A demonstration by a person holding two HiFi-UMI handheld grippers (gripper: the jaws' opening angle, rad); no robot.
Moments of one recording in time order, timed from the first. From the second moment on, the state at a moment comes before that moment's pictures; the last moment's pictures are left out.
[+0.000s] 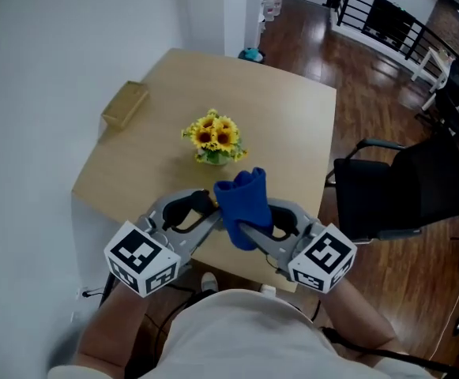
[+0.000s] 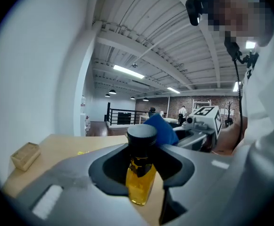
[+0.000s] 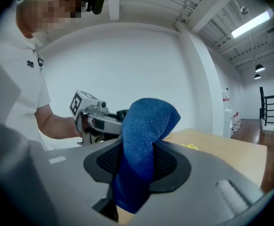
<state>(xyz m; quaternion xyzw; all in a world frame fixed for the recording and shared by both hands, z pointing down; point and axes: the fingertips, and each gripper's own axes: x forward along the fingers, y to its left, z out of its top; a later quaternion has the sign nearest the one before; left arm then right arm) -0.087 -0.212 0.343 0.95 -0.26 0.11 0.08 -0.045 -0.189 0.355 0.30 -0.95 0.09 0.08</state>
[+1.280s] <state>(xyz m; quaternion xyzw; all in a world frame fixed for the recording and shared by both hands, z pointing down) 0.002 -0.172 0.308 0.94 -0.31 0.10 0.11 0.029 -0.098 0.427 0.22 -0.96 0.06 0.15</state>
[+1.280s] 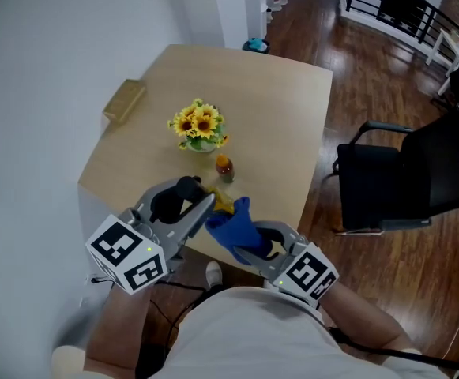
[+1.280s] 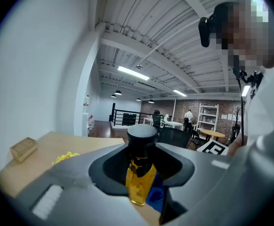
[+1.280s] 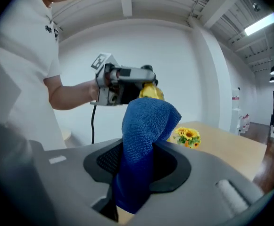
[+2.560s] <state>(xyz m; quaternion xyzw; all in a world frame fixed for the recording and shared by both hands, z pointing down) -0.087 -0.136 0.297 0.96 -0.25 0.10 0.09 -0.033 -0.157 0.465 0.24 -0.94 0.16 0.18</state>
